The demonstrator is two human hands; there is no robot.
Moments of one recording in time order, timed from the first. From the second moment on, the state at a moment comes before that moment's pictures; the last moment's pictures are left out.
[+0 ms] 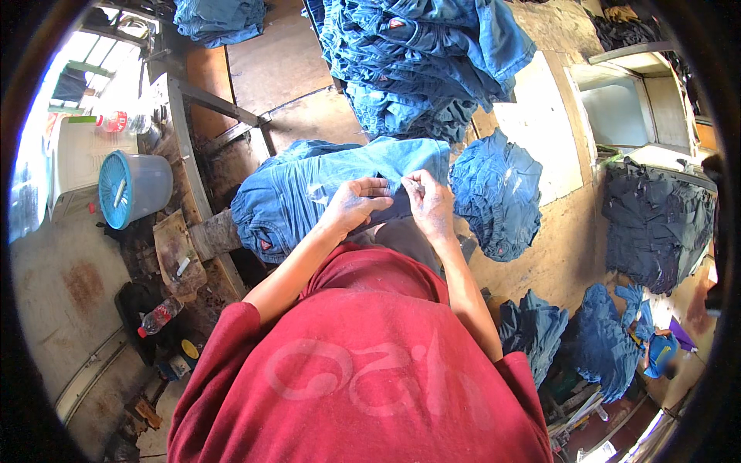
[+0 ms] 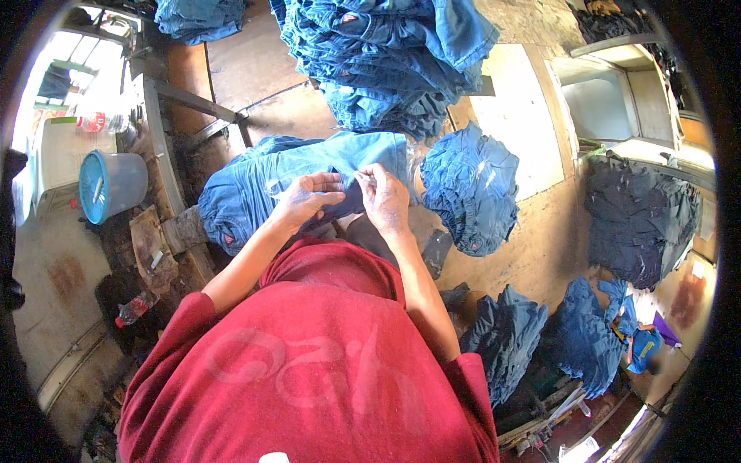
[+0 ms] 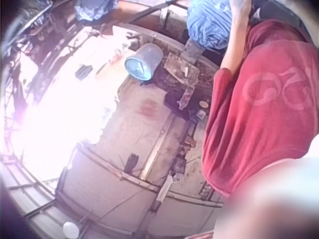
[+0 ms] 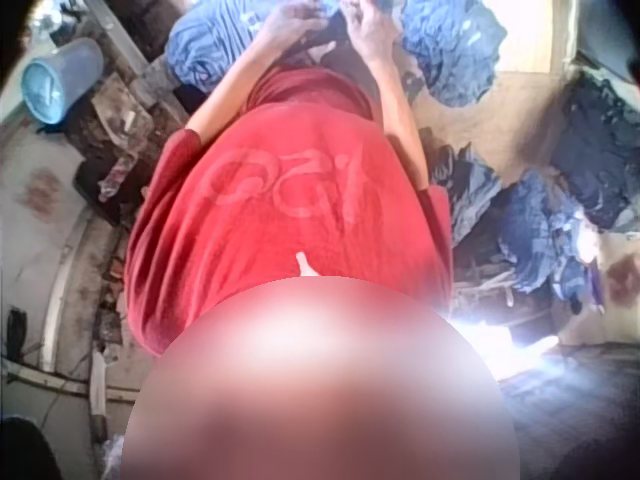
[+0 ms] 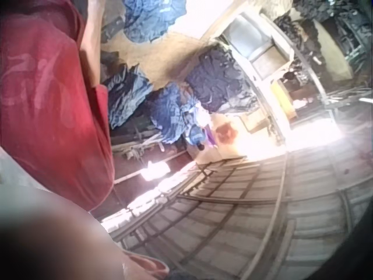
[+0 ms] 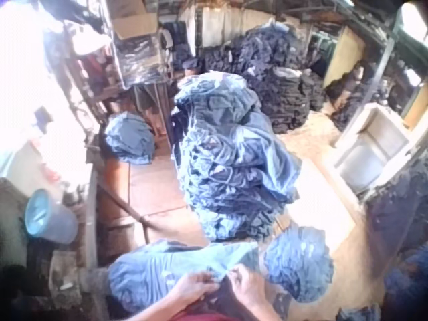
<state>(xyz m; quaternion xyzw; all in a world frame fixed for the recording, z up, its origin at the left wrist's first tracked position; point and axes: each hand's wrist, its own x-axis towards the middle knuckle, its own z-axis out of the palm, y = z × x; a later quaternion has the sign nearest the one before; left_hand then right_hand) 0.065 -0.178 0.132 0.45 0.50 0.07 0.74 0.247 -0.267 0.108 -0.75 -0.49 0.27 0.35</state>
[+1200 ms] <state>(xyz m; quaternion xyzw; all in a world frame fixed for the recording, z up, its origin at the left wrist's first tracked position) 0.053 -0.201 0.124 0.41 0.51 0.07 0.75 0.219 -0.284 0.101 -0.77 -0.39 0.35 0.37</state>
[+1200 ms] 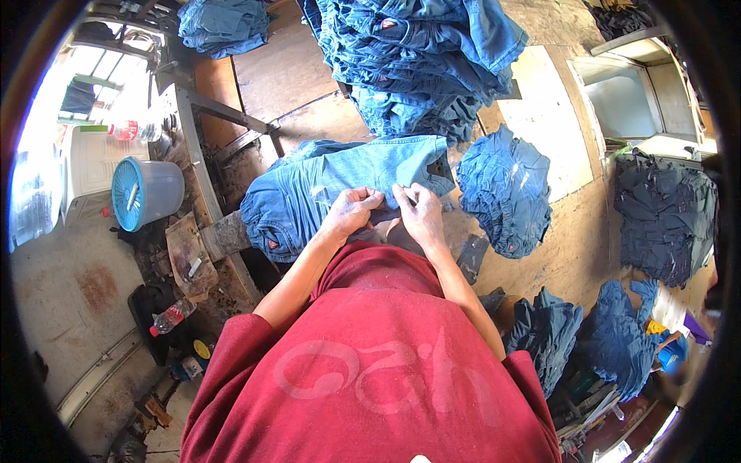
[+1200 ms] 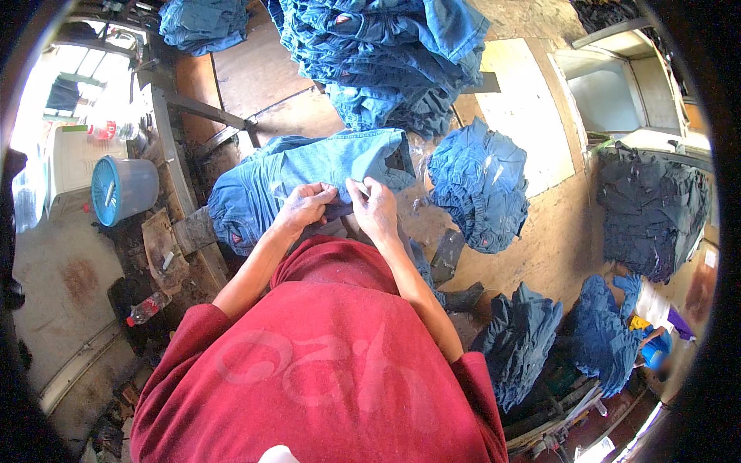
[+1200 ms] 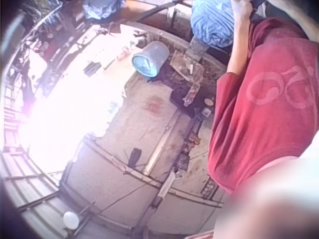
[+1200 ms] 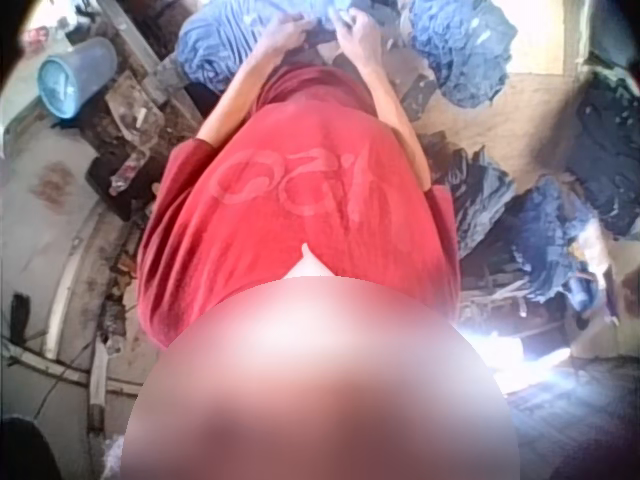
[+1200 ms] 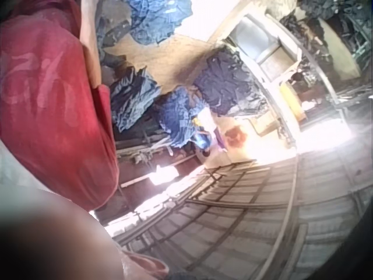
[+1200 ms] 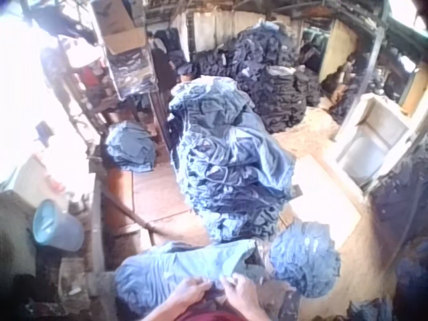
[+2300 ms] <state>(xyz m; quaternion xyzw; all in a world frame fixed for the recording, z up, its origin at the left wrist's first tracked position) 0.047 -0.229 0.097 0.42 0.52 0.16 0.72 0.214 -0.308 0.099 -0.68 -0.31 0.50 0.44</state>
